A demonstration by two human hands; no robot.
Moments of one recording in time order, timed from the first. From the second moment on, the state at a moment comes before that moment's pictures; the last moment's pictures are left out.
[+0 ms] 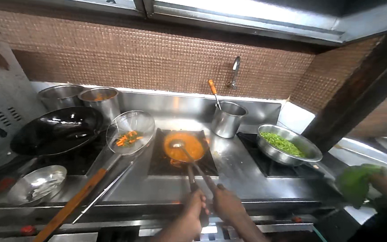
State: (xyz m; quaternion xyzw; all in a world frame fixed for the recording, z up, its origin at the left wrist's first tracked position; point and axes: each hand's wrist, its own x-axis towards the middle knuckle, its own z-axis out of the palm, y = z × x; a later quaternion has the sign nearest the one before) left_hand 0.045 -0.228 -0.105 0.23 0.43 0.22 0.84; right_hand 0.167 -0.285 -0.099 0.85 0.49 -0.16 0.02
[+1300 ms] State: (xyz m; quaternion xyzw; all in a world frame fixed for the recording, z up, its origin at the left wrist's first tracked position) left_hand 0.052 -0.232 -0.119 0.24 0.44 0.24 0.83; right_hand 0.174 -0.287 -0.116 0.88 0.45 -0.18 0.01
